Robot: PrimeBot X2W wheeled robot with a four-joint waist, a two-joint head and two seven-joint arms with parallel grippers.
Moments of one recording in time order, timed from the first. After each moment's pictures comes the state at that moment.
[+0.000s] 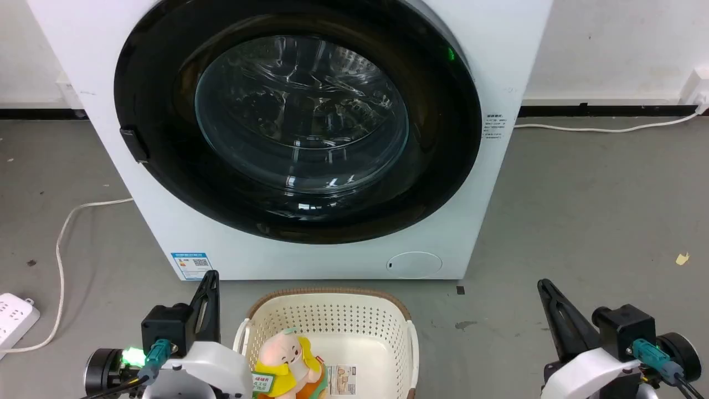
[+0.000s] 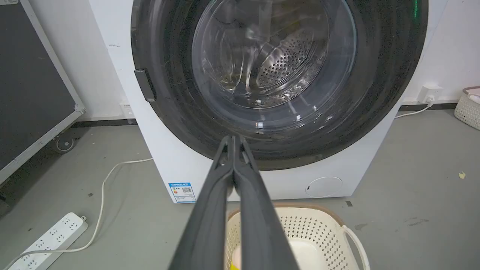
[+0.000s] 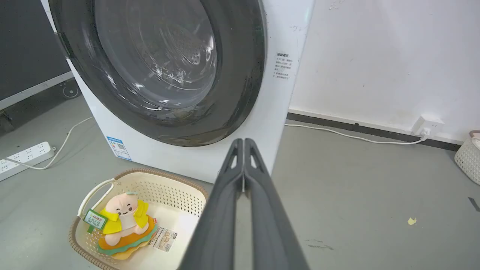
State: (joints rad) left arm -0.01 0.05 0.00 0.00 0.00 0.00 0.00; right arm 0.01 -0.05 0.00 0.00 0.01 0.13 0.00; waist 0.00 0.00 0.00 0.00
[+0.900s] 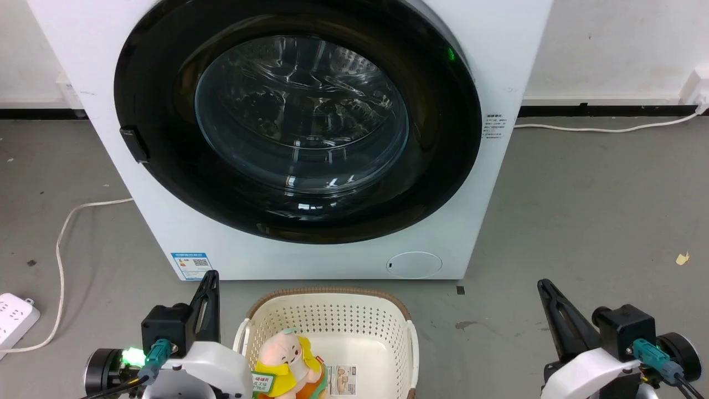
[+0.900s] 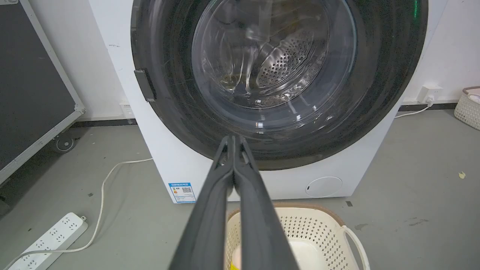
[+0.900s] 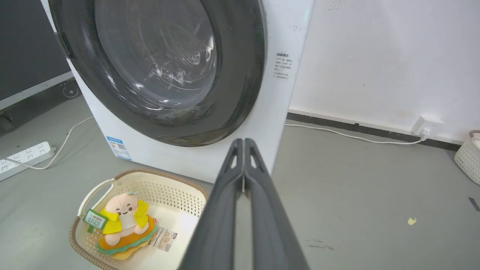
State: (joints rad) left arm -0.01 0.05 0.00 0.00 0.00 0.00 0.00; right arm 0.01 -0.05 0.00 0.00 0.01 0.13 0.00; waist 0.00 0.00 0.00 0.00
